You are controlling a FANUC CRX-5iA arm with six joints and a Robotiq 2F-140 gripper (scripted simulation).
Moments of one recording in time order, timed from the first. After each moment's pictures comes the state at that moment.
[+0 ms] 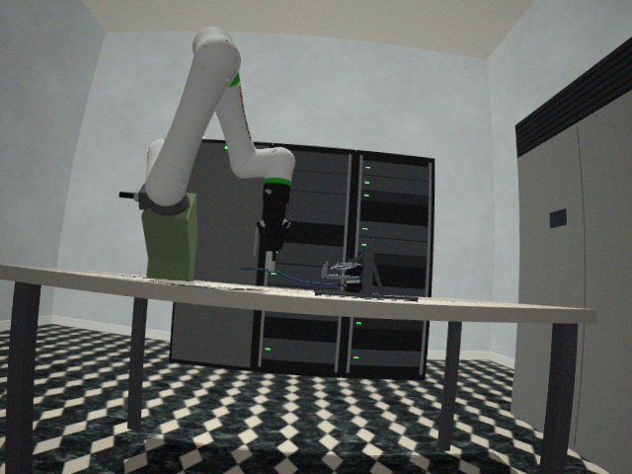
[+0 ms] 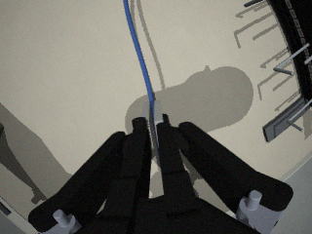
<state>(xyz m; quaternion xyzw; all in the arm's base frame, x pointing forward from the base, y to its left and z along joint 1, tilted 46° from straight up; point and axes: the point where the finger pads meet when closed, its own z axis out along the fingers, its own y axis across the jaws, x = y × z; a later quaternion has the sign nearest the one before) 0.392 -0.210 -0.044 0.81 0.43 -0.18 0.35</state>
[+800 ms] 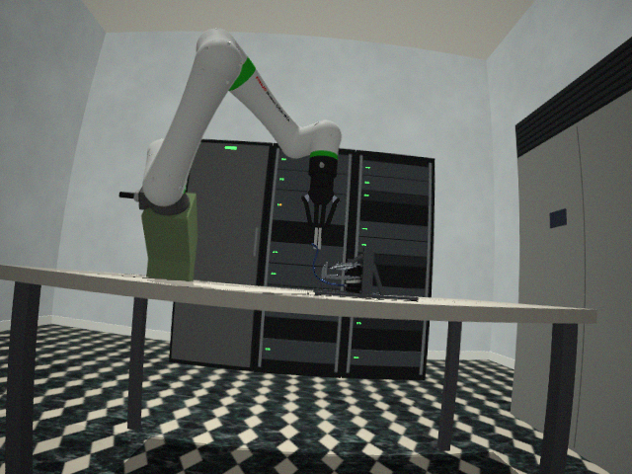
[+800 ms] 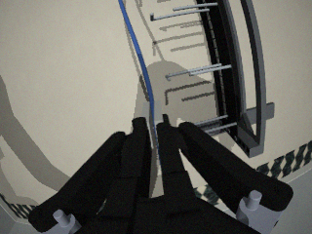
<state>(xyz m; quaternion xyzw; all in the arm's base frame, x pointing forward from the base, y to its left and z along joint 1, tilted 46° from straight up) 0.532 -0.217 0.080 0.73 0.56 -0.24 0.31</state>
